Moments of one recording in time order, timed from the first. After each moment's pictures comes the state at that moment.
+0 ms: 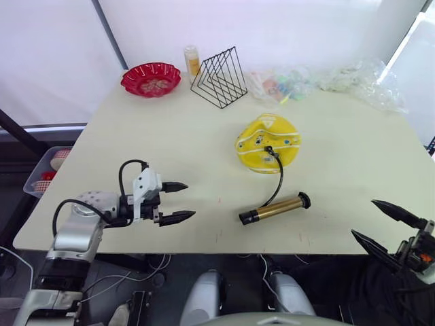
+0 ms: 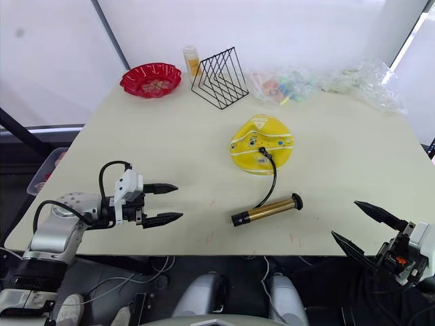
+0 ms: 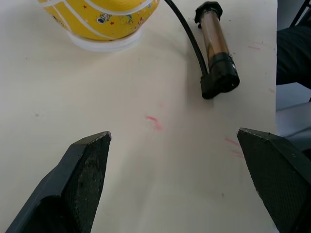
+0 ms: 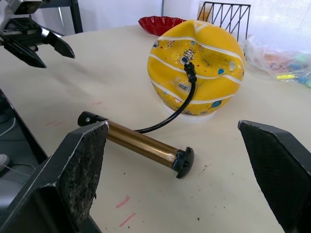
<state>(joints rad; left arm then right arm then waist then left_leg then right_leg) -0.15 0.78 0.05 0.04 -0.36 0.19 -1.27 0.51 -0.54 -0.53 -0.35 0.66 -0.05 1.13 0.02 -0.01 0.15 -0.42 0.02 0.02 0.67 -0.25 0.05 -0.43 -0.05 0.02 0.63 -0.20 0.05</state>
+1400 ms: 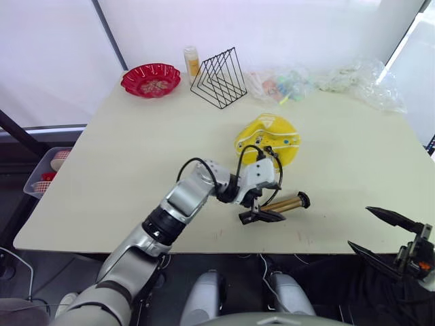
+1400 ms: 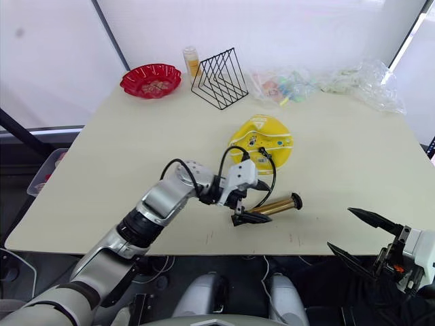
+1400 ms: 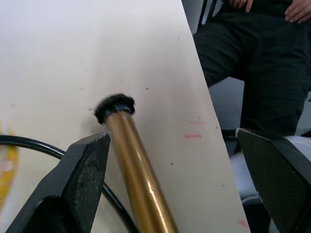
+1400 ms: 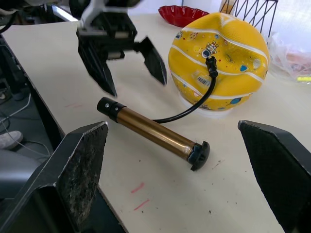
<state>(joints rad) -0.69 0.35 -0.54 0.00 -0.16 0.61 -1.11 0.54 -0.56 -0.51 -0.40 0.62 -0.09 1.17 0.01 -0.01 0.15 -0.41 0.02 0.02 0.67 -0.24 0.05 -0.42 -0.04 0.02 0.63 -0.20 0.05</state>
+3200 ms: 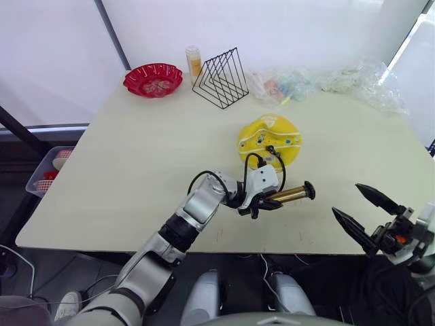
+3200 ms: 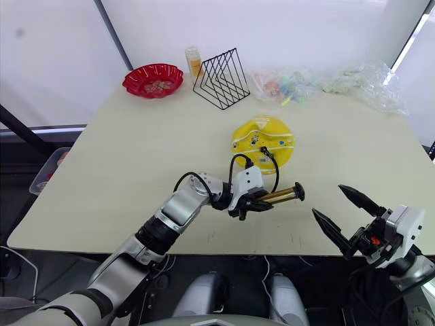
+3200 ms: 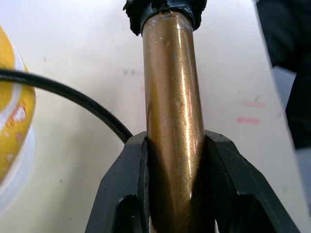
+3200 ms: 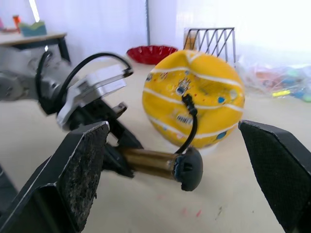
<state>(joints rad) -0.61 0.23 -0.48 0.13 -0.05 0.49 -0.98 0.42 -0.46 -0.38 -0.51 0.71 0.09 0.81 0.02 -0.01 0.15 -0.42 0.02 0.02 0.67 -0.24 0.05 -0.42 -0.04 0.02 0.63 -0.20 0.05</state>
